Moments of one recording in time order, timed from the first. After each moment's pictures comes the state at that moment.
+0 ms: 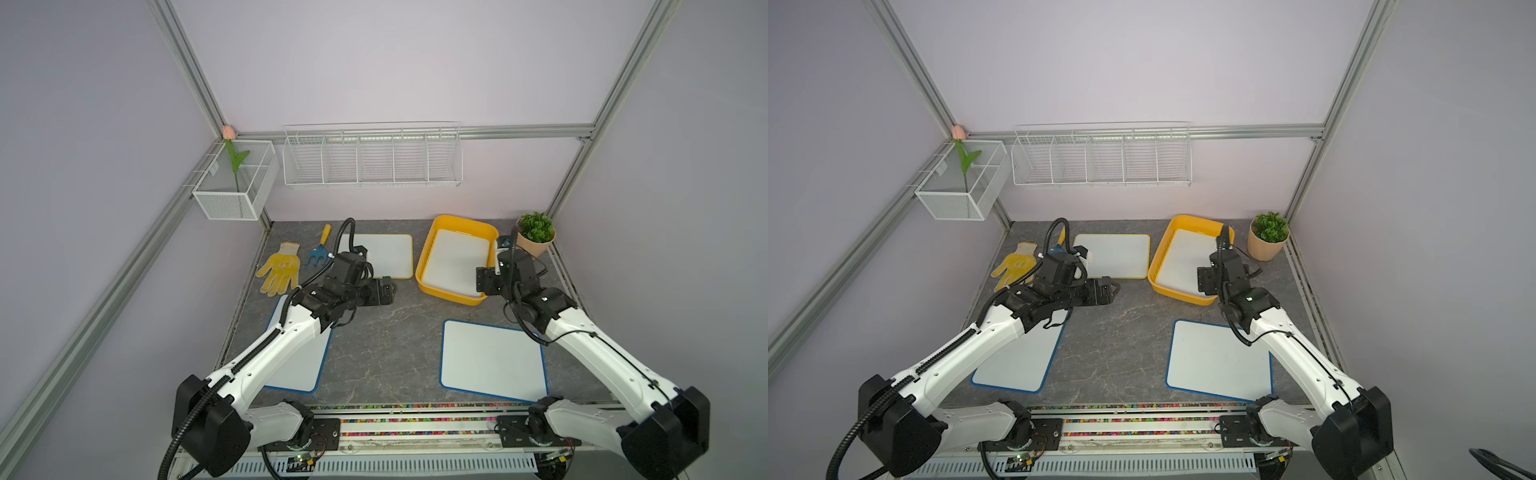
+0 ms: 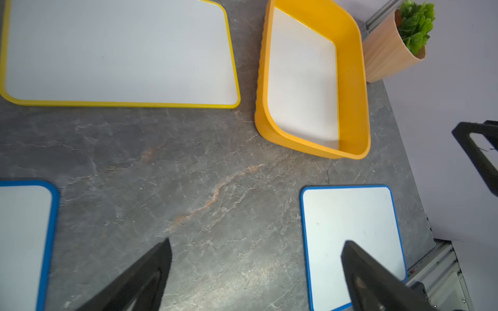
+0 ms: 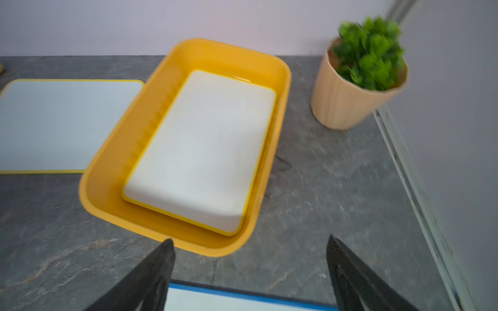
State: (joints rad) left arm -0.69 1.25 1.04 -0.53 0.06 -0.58; right arm 0.36 1.12 0.92 -0.53 0.37 0.36
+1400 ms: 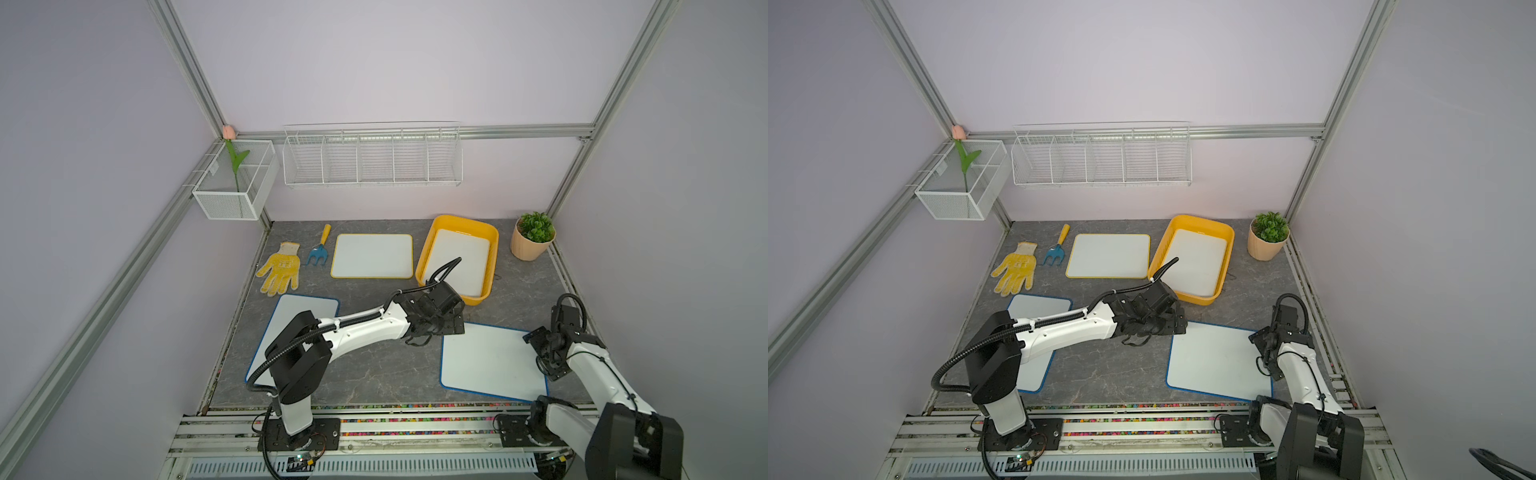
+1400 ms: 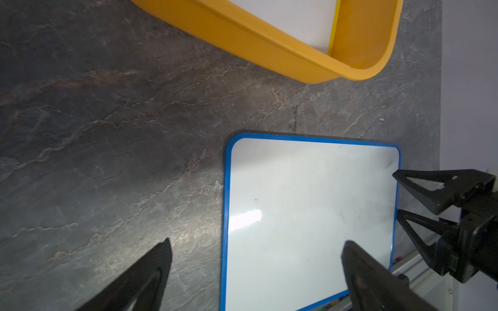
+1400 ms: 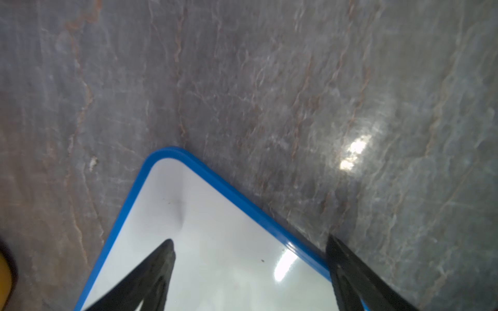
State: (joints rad) left arm -1.09 1.80 1.34 -0.52 -0.05 -0.96; right arm -0.24 1.04 0.46 -0.67 0.04 0.90
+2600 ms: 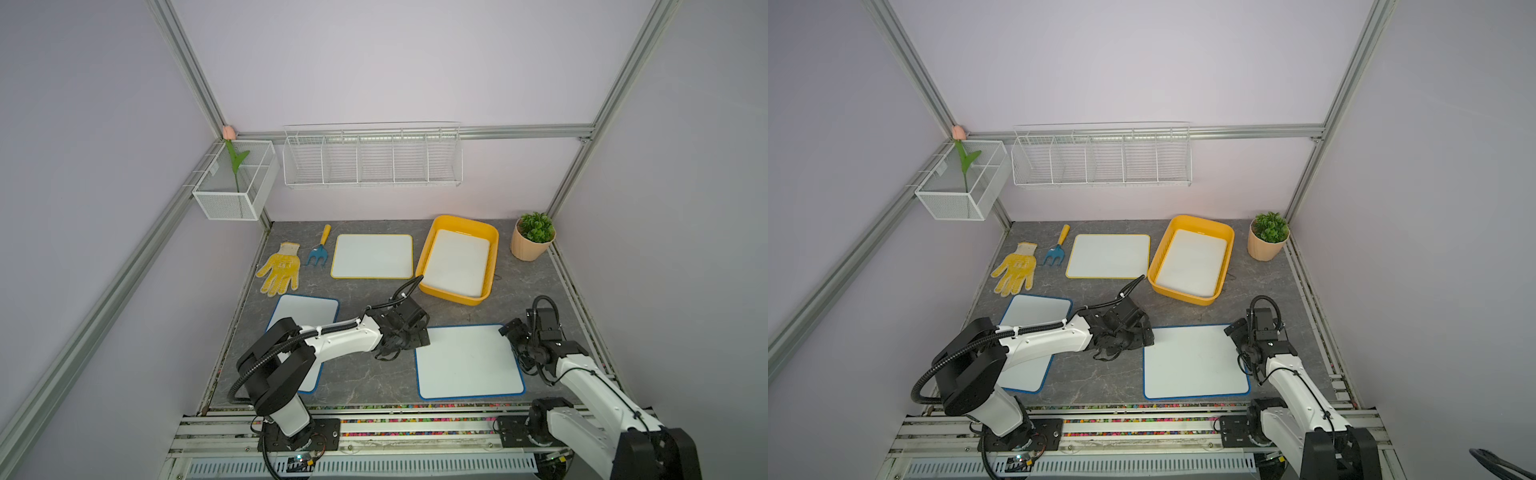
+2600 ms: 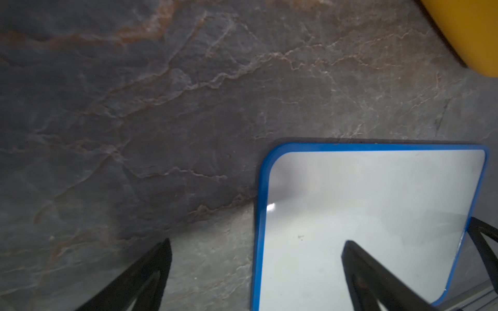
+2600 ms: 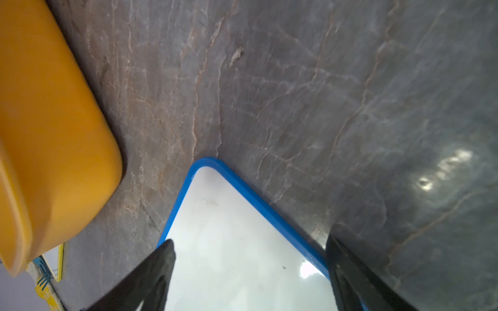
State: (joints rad) left arm -0.98 1.64 0.93 -0.39 -0.01 -1.08; right arm 0.10 0.98 0.38 -0.44 -0.05 1.10
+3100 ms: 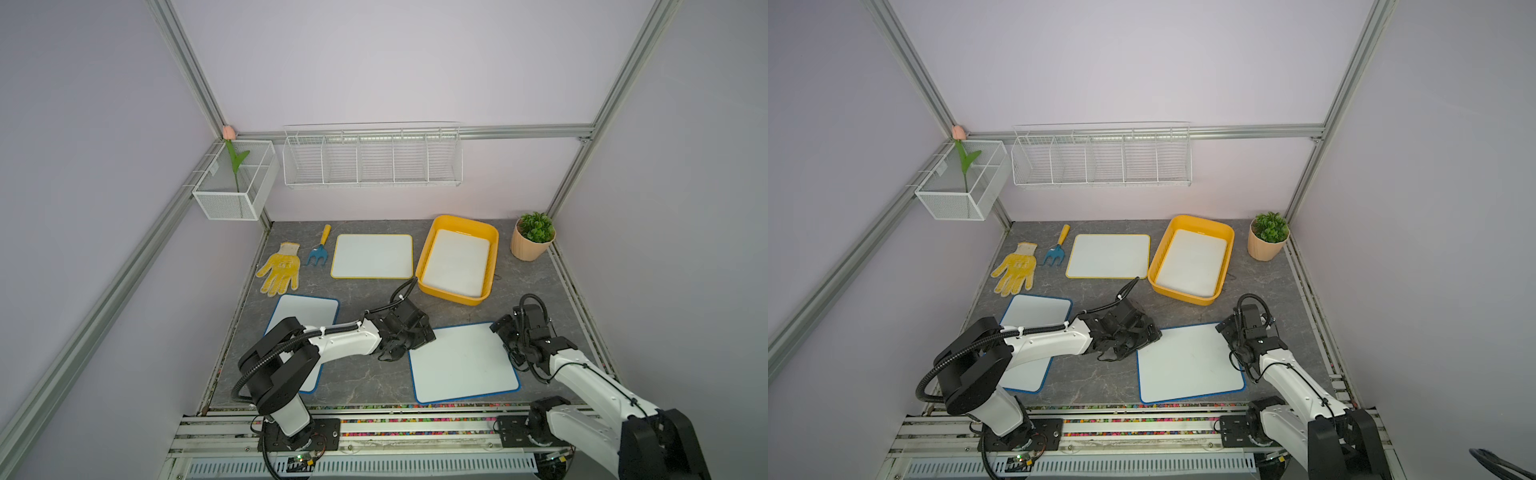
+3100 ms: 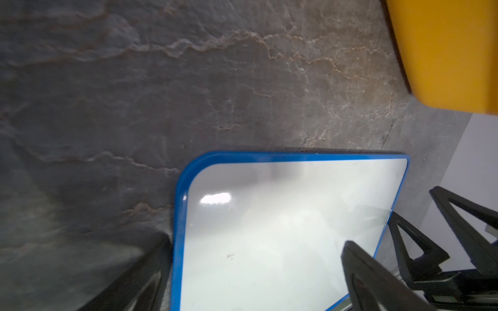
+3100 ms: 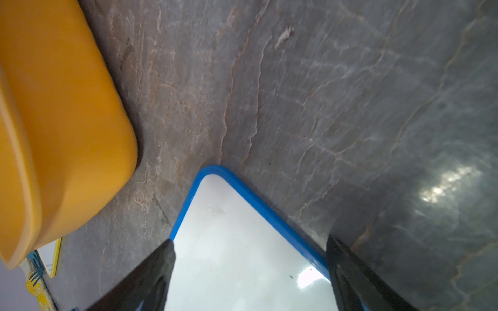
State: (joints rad) left arm -0.97 1.66 0.89 -0.23 0.09 -1.27; right arm 0.25 1.04 0.40 -0.37 0.05 1.18
